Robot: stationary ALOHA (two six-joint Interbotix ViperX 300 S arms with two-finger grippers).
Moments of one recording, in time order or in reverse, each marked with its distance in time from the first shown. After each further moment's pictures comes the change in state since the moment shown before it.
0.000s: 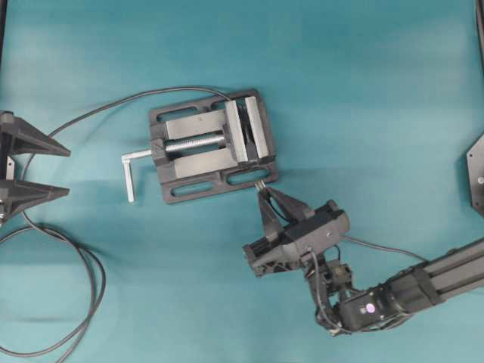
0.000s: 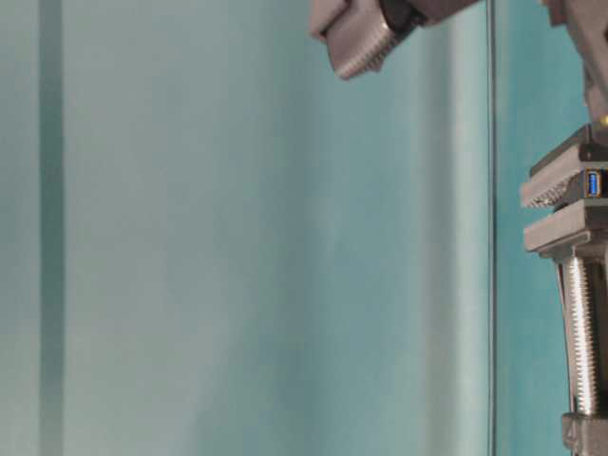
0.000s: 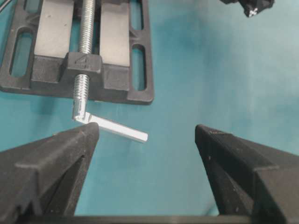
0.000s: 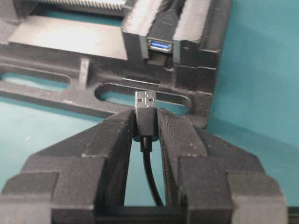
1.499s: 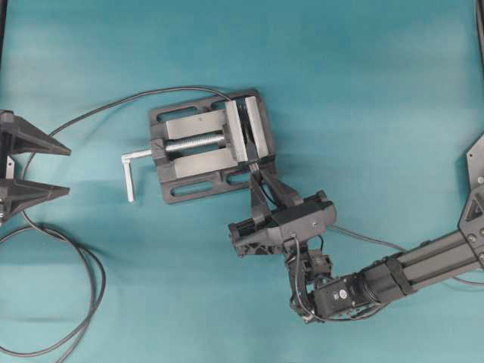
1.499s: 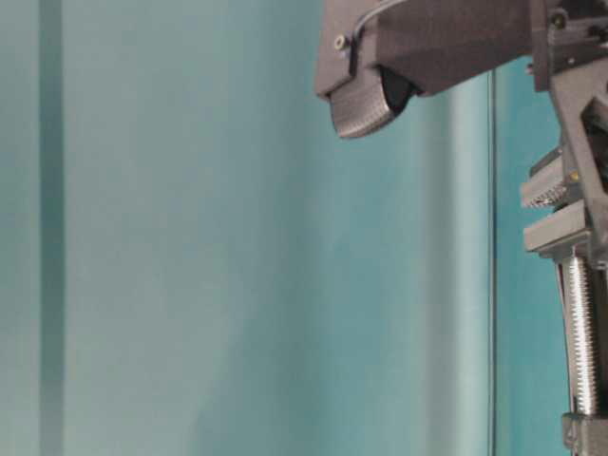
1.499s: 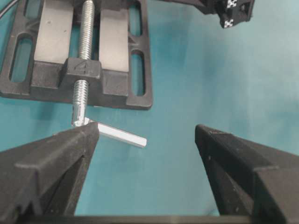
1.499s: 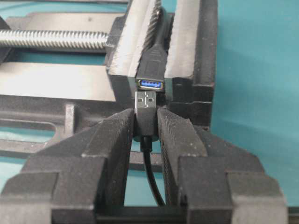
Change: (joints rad) left arm 0.000 0.000 0.000 0.000 -0.015 -0.002; right arm -0.074 0.043 -0.078 0.017 -0.057 0.000
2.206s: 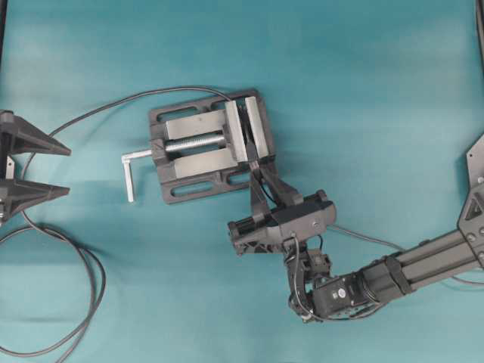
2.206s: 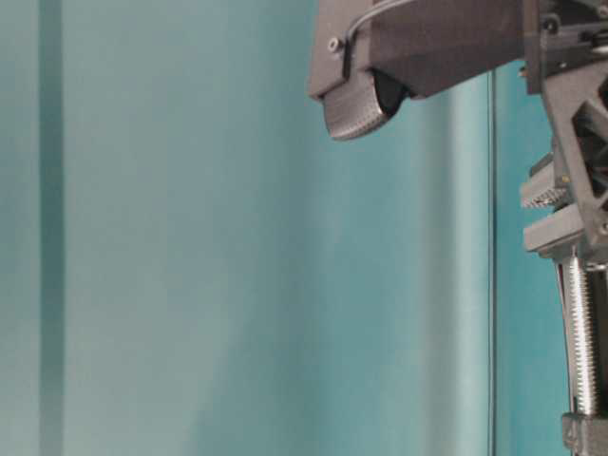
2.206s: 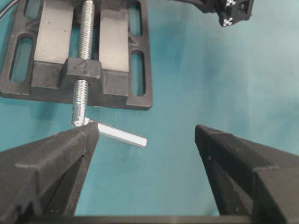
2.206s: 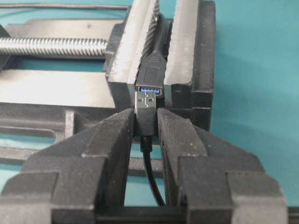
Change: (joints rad) left arm 0.000 0.000 0.000 0.000 0.000 0.000; right arm -0.005 0.000 -0.005 0.002 -0.017 -0.002
